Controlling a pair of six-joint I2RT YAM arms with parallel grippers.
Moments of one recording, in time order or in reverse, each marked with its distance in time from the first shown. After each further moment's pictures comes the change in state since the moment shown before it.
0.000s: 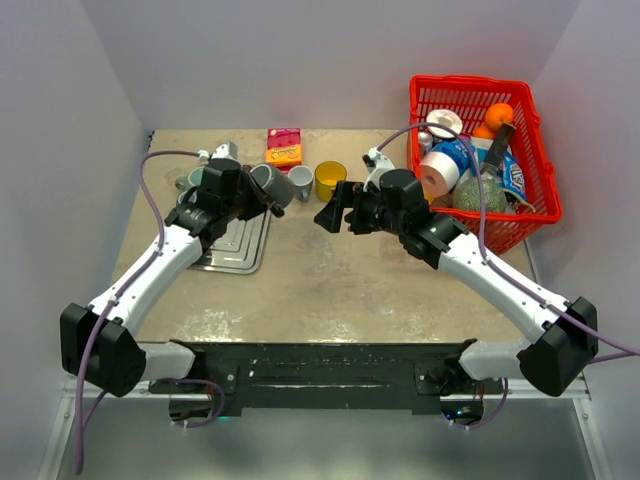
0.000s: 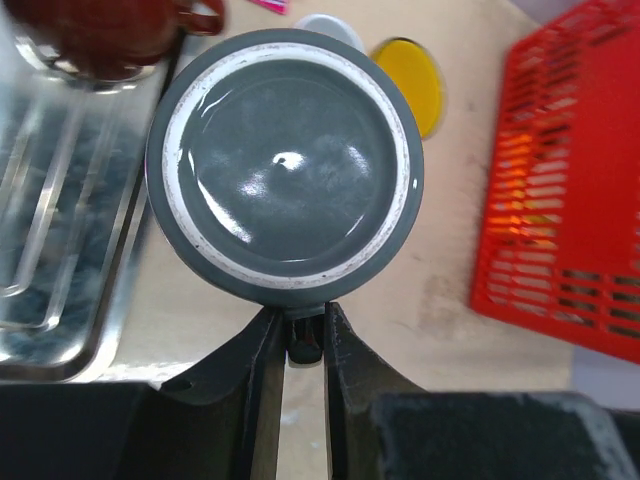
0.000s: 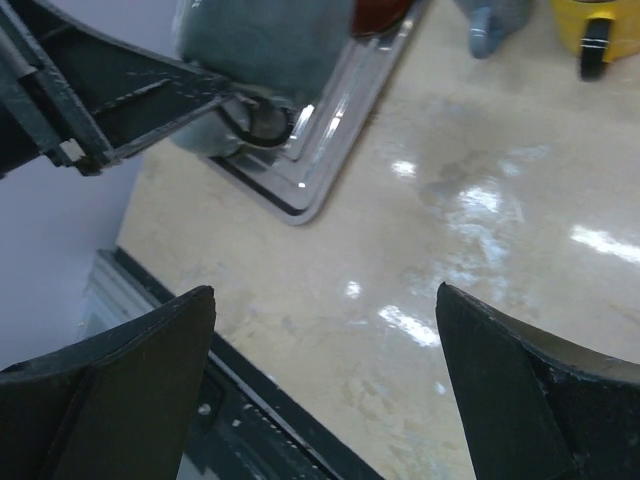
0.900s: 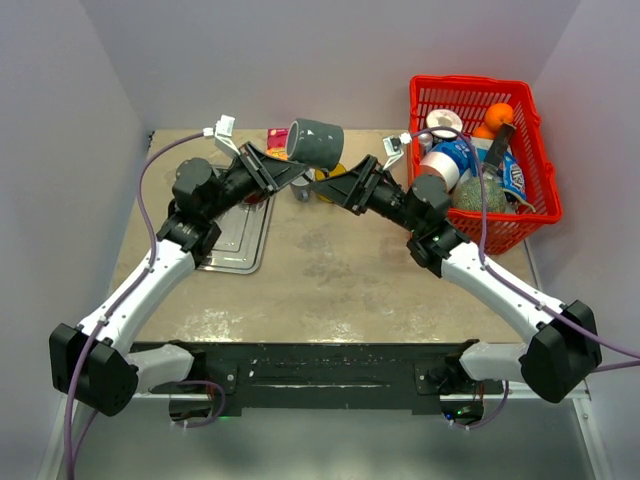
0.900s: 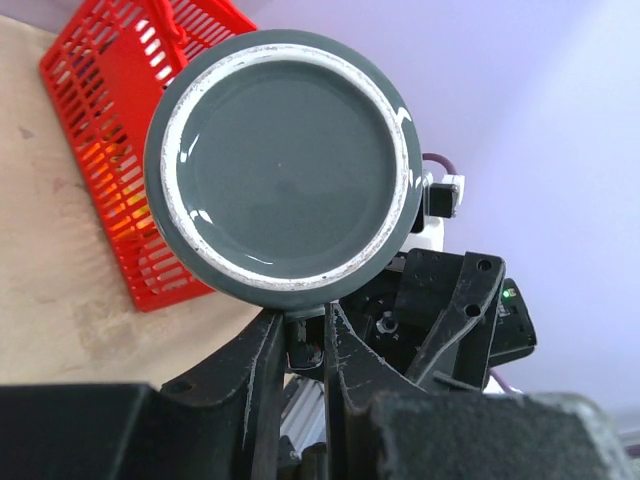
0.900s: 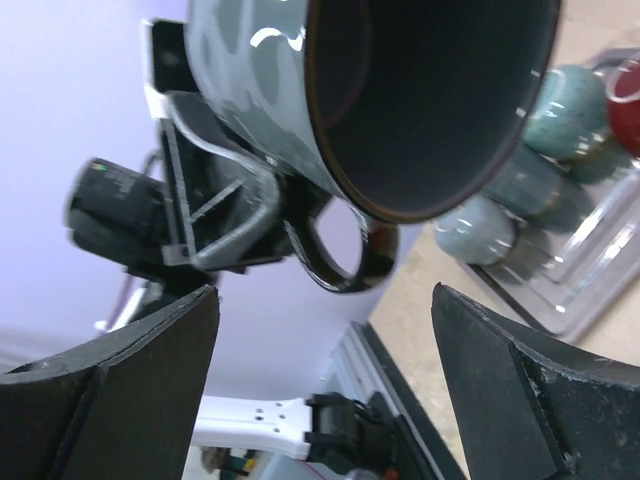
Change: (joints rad) left arm 0.000 -0.112 -0.074 0.663 0.565 -0.303; right arm -0.071 -0.037 -0.180 0.722 -0.287 0.465
